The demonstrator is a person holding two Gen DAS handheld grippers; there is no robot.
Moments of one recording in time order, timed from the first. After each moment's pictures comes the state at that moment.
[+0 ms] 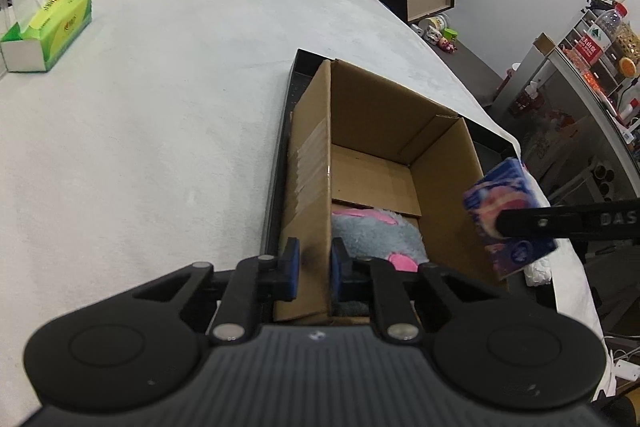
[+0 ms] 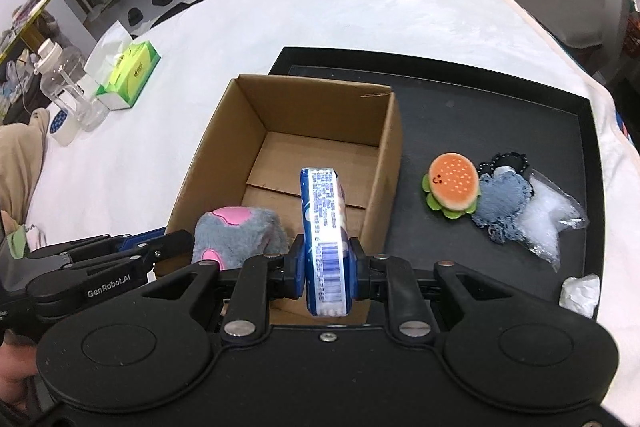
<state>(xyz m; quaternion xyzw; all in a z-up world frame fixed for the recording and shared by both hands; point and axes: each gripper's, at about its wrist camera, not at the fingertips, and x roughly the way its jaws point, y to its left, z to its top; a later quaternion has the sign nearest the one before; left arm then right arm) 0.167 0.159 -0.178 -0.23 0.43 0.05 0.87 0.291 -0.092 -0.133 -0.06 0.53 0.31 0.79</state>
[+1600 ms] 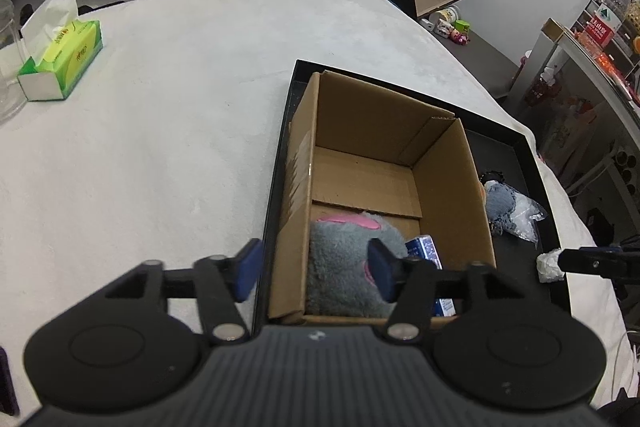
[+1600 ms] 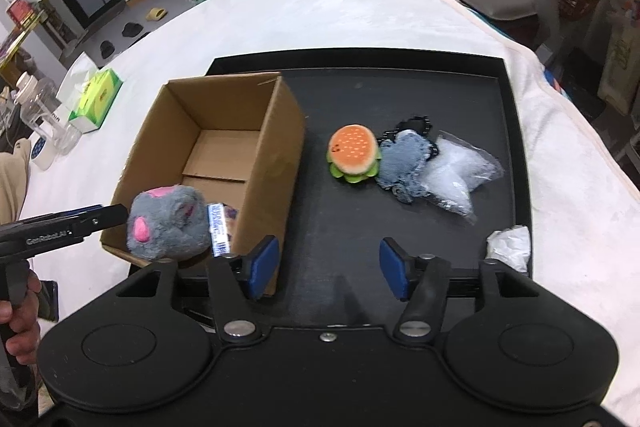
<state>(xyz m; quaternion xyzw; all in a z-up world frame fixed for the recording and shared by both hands) 0.173 0.131 -0.151 -0.18 0.45 0.09 0.87 0.289 -0.193 -0.141 -0.02 0.52 0.27 0.81</state>
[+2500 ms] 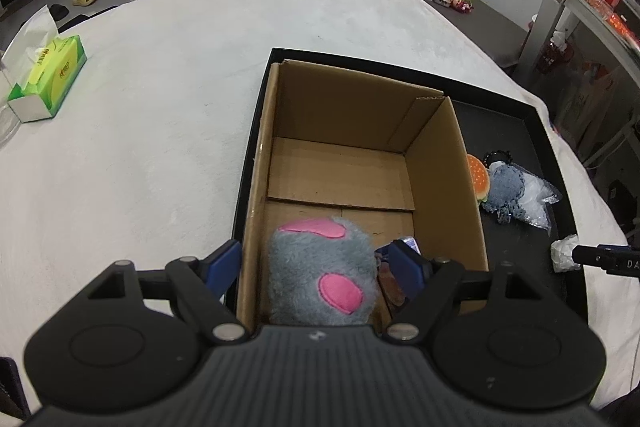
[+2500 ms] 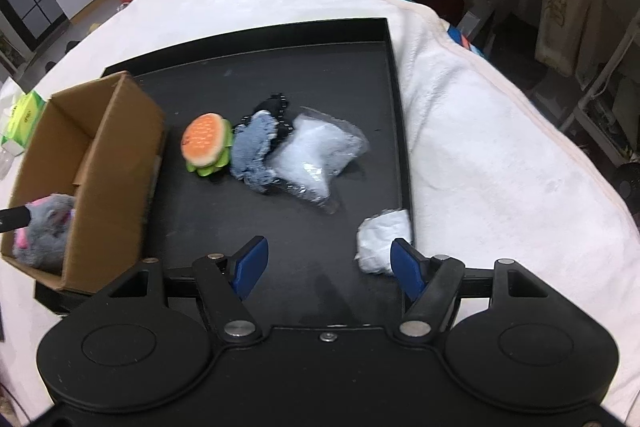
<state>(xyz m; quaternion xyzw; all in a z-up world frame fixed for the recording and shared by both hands) 0.208 0.095 -0.152 -0.13 0.49 0.10 0.86 0.331 -0.274 -0.201 -0.01 0.53 0.19 0.83</state>
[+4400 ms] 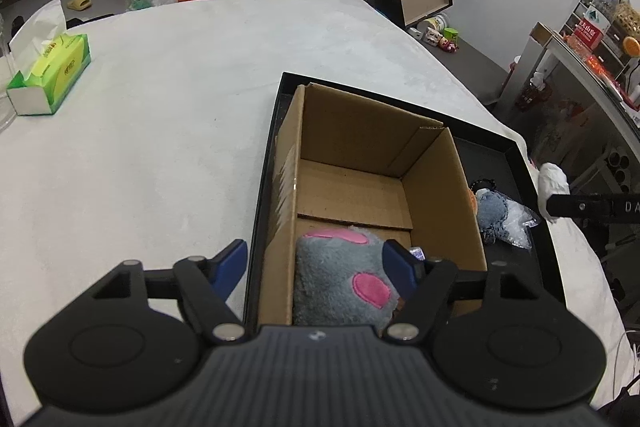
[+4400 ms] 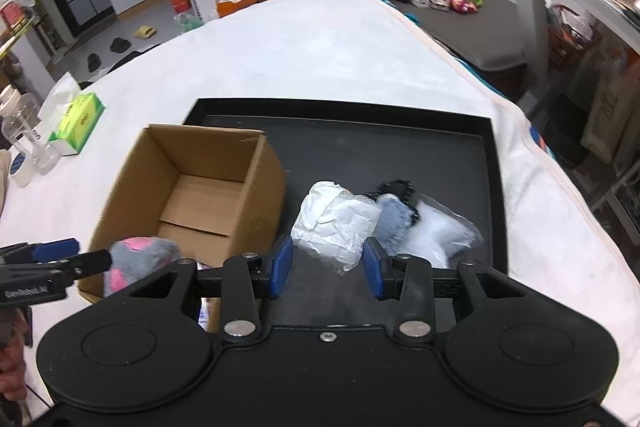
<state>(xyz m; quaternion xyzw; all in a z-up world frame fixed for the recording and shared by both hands) 0.176 0.128 -0.151 -0.18 0.43 0.07 0.88 0.315 -0.175 -0.127 -0.05 0.47 0.26 0.84</state>
